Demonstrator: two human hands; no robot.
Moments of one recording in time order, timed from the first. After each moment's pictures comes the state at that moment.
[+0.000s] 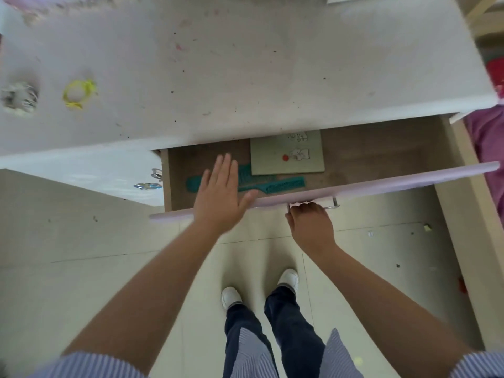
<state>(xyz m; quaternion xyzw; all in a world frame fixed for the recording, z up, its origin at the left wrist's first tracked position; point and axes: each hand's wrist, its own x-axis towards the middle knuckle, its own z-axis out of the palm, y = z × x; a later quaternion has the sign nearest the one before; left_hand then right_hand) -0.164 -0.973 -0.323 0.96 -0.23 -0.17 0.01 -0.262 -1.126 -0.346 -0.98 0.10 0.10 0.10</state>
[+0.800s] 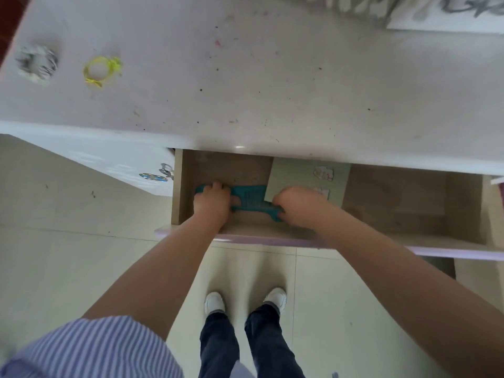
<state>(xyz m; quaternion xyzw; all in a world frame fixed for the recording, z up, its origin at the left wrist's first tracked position) -0.116 -0.964 -0.369 0.94 -0.10 -0.32 -0.07 -0.143 -1.130 -0.325 -0.93 -0.15 0.33 0.05</state>
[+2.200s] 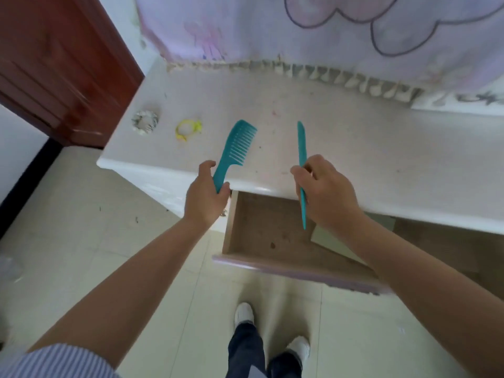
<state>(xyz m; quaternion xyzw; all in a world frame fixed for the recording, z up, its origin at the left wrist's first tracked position) -0.089 -0.882 -0.247 0.95 0.05 -0.01 0.32 -0.116 -1.086 -0.210 -0.97 -0.19 -0.15 0.09</state>
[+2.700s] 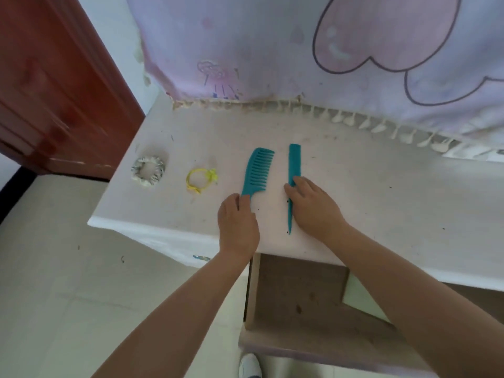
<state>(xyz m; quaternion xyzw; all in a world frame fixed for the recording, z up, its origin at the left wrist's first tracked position) 0.002 -0.879 -0.296 0.97 0.02 -0.02 0.25 0.023 -1.037 -0.293 -0.99 -0.12 0.07 0.02</state>
